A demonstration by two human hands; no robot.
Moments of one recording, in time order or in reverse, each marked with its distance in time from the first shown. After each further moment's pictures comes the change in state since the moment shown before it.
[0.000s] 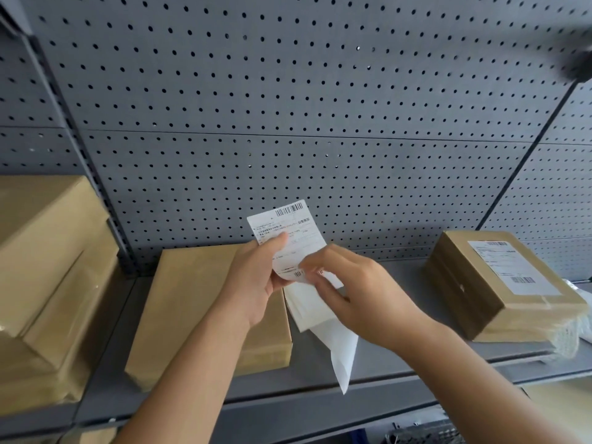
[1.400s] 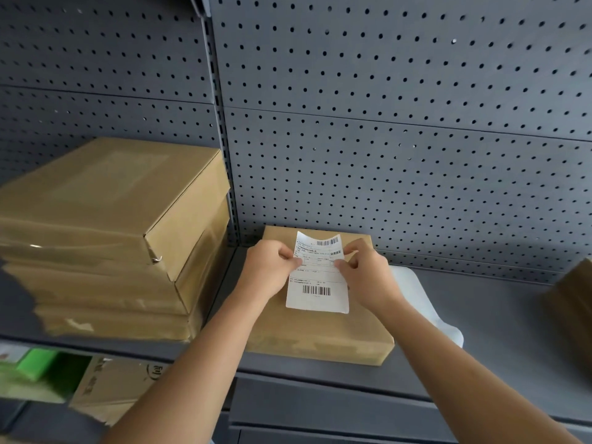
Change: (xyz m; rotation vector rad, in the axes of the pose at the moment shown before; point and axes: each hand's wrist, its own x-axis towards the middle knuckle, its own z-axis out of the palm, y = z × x) left_hand 0.029 -0.007 -0.166 0.951 0.358 0.147; right_hand 0.085 -0.008 0.156 0.242 -0.144 0.633
